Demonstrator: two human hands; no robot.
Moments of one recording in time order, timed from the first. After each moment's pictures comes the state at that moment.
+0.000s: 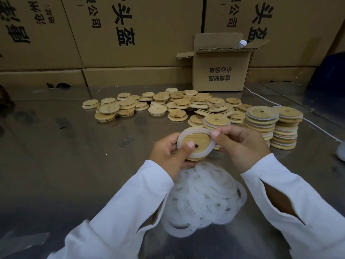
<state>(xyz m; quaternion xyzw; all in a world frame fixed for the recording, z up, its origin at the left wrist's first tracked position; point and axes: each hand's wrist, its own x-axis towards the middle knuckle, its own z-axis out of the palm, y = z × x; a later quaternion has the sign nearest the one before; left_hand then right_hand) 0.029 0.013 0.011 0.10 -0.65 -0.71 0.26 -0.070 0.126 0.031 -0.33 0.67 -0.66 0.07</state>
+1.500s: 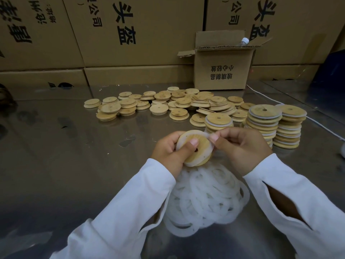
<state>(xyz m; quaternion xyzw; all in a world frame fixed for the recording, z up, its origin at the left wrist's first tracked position) 0.026 0.009 0.011 0.14 -0.67 -0.68 0.27 -0.064 0.127 0.034 -0.36 0.72 -0.59 0.07</state>
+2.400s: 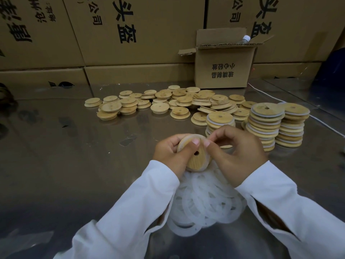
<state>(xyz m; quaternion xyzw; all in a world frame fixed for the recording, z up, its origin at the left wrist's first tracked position) 0.026 0.015 0.007 0.17 -0.64 -0.69 0.30 -0.052 0.123 0.023 -0.40 0.75 -0.53 -0.06</state>
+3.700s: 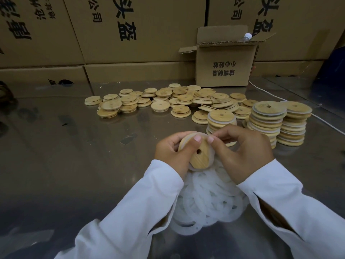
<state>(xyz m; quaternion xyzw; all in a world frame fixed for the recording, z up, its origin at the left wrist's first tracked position) 0.027 0.022 0.010 0.18 -0.62 -0.69 0.32 -0.055 0.127 0.024 -0.43 0.76 -0.48 -0.12</state>
